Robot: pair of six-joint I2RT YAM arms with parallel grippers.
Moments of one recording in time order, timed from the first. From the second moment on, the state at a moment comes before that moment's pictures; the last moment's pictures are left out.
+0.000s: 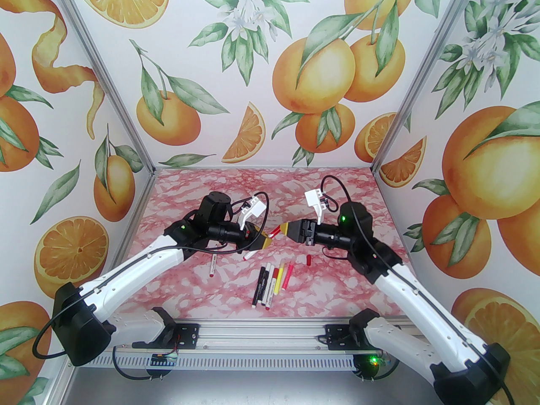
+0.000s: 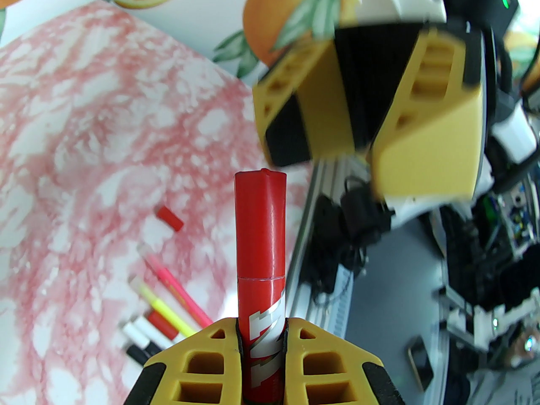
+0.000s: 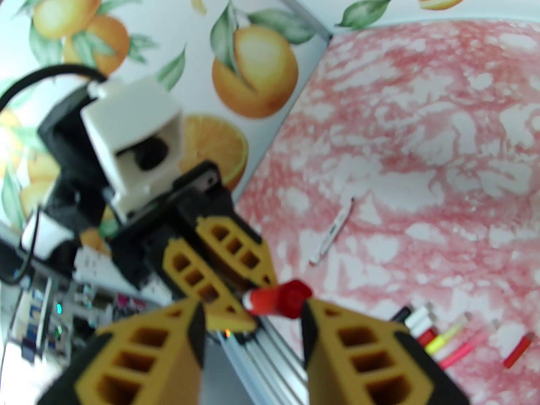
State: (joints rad) left arm -0.71 1.29 1.06 -0.30 0.70 -0.25; right arm 0.49 0.94 0.81 -0.11 -0.62 0.74
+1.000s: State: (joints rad) left arm -0.74 1.22 0.92 0.00 0.49 -0.49; right arm 0.65 1.04 0.73 0.24 -0.21 1.03
